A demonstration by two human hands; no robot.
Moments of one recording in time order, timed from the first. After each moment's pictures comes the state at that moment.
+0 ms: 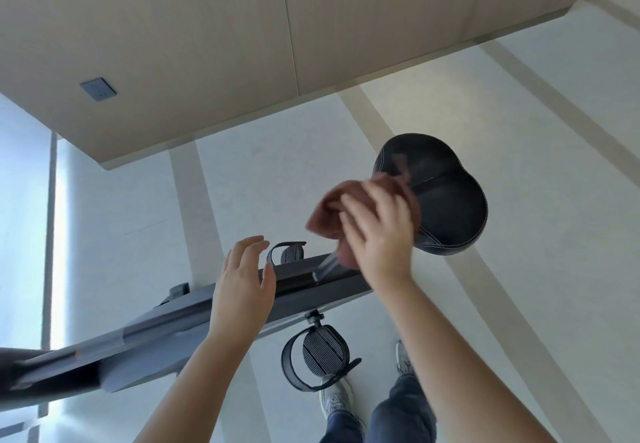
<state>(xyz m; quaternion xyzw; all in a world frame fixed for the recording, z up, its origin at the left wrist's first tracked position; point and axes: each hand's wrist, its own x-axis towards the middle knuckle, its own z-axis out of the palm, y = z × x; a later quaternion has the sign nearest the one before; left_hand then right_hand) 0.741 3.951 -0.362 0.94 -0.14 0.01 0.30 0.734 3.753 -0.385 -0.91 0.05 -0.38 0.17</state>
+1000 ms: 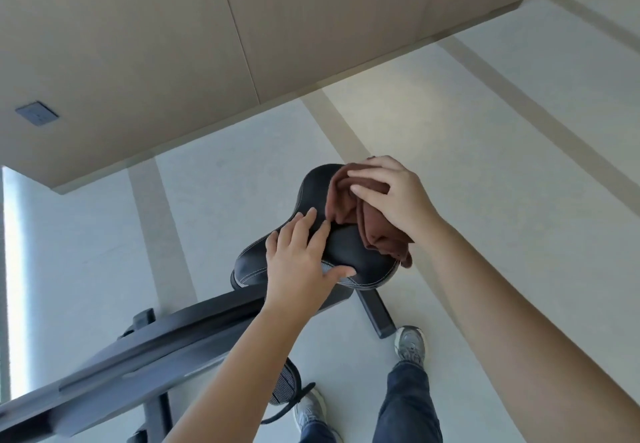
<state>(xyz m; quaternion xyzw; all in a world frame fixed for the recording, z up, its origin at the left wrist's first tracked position) 0.759 3.765 -0.353 0.93 -0.31 0.01 0.18 0.766 3.579 -0.333 -0.87 0.10 -0.10 0.46</state>
